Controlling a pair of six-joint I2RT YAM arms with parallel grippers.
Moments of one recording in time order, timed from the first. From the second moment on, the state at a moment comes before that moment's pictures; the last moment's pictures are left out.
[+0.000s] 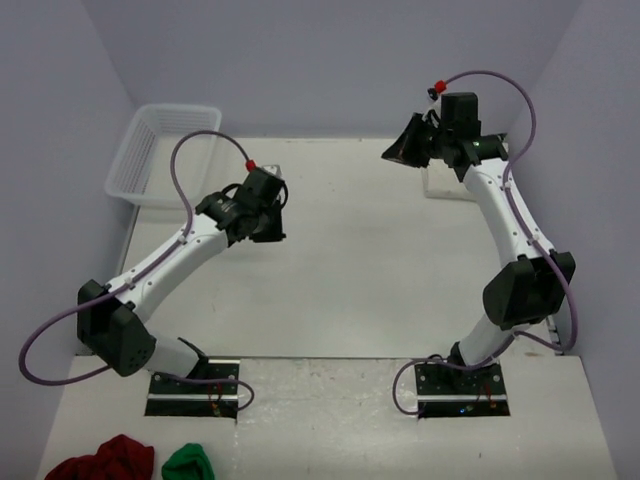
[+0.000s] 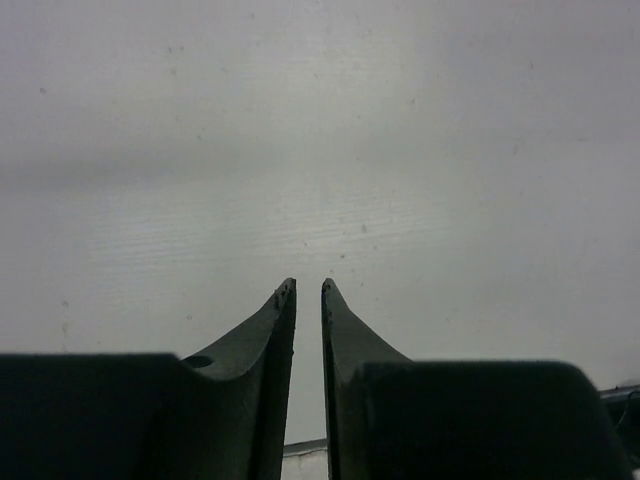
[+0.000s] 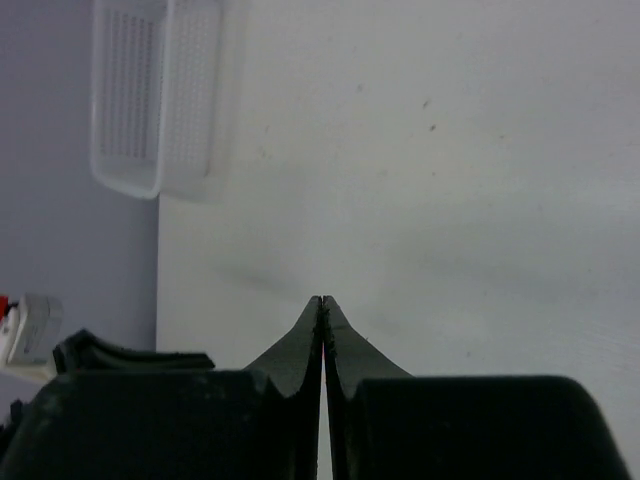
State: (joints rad) left arm -0.60 1.39 1.23 -0.82 -0.13 -0.58; right arm 0.17 1.69 1.72 -0.65 -0.37 0.59
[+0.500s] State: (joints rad) left arm -0.60 1.62 1.49 -1.00 -0.28 -0.56; right arm 0.27 1.52 1.48 -0.91 -0.43 0.43
